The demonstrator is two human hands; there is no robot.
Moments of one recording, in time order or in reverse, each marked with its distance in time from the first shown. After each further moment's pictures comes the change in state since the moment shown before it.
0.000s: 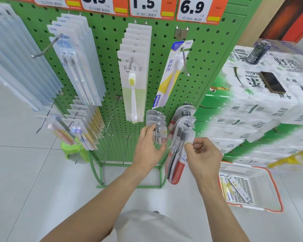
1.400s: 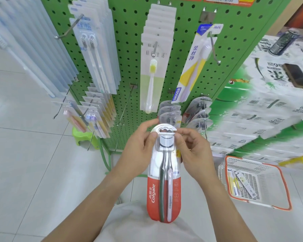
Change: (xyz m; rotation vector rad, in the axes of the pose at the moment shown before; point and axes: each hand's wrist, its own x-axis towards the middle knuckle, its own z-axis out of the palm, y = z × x) left_hand -0.048 0.022 -0.100 -0.406 -0.142 -0.073; right_hand -0.031 -0.013 0.026 0.203 -0.526 -0.114
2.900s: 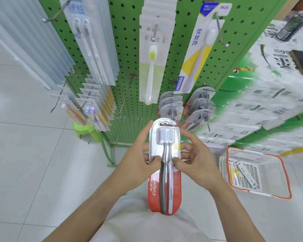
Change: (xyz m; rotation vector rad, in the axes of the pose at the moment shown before) left_hand -0.034 -0.005 -0.003 -0.112 -0.180 -0.206; right_hand -0.025 0.020 -0.012 0.096 -0.257 0.189
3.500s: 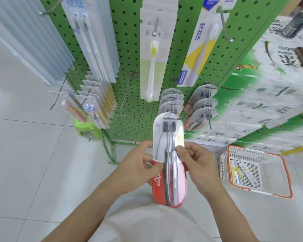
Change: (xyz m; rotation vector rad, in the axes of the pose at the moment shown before) left_hand -0.005 -0.012 -0.003 -0.024 -0.105 -0.195; right_hand -0.009 0.008 0.008 0.186 0.155 0.091
